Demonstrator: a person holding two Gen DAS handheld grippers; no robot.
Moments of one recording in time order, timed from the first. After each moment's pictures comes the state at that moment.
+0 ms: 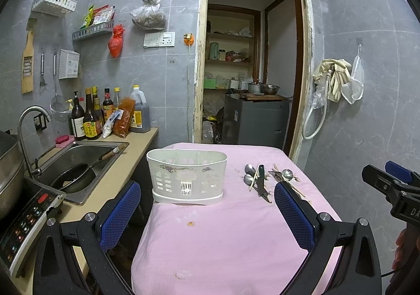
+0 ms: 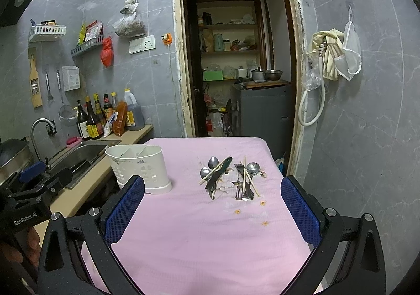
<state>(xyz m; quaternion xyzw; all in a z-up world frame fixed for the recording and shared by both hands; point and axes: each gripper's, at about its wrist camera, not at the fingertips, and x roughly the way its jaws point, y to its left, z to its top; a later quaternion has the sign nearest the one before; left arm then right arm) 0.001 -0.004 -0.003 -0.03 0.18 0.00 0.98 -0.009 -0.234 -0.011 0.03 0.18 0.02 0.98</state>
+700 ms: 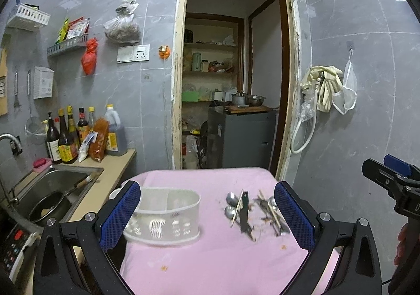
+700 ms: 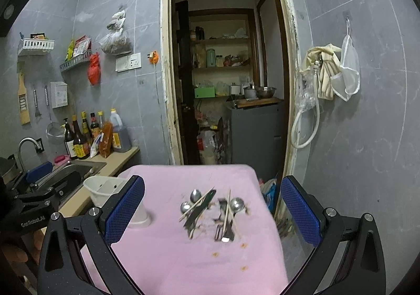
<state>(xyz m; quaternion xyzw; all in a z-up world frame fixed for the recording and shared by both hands) 0.086 -0.045 0.029 -0.01 0.15 -0.04 0.99 0.063 -0.281 0.026 0.03 0.14 0.00 0.99</state>
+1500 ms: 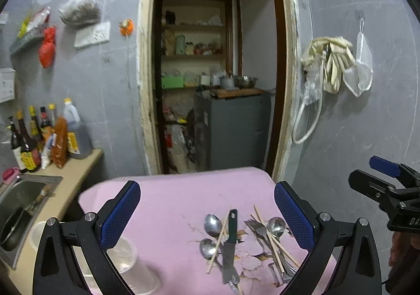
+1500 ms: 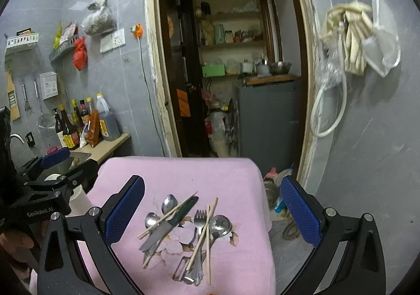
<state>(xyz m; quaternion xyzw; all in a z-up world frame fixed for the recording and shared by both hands) 0.259 -0.128 -0.014 0.01 0.19 -0.07 0.98 0.249 -0.358 -0.037 0.05 0.21 0.06 0.97</state>
